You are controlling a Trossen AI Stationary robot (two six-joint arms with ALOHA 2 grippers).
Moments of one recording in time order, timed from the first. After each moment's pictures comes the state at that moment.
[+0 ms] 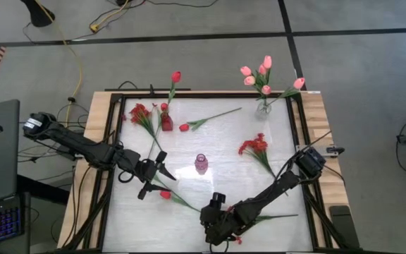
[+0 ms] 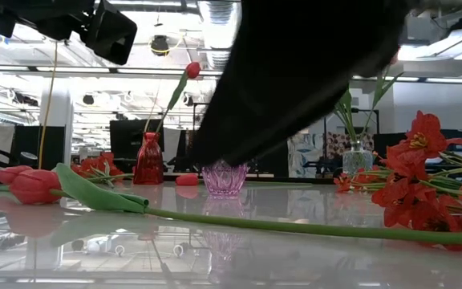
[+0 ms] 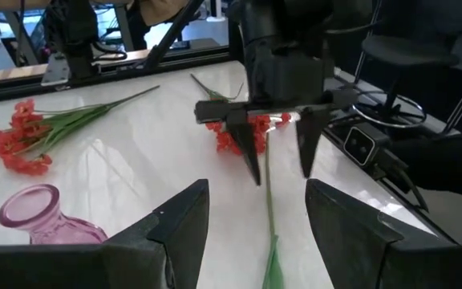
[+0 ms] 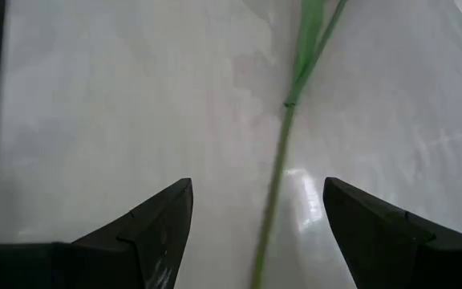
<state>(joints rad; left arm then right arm) -0.32 1.02 0.44 0.28 0.07 0.01 0.61 2.17 1.58 -0.42 0.48 0.66</state>
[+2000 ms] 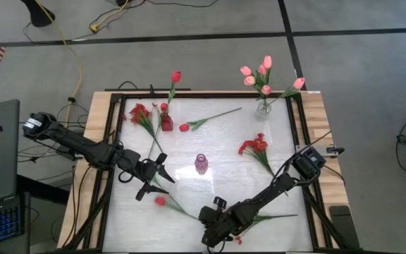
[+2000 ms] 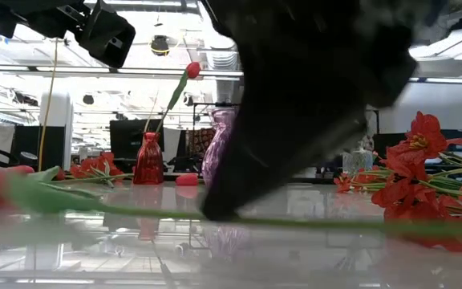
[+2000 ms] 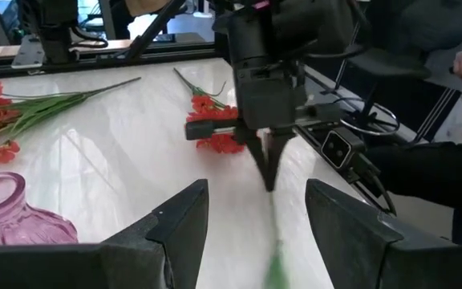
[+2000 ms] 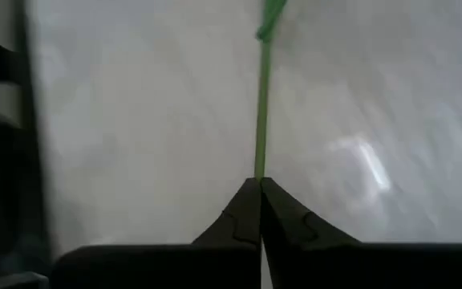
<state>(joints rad) -0.32 1.01 0.44 0.28 0.13 -0.06 0.61 2.21 1.58 -0.35 0.35 0.89</state>
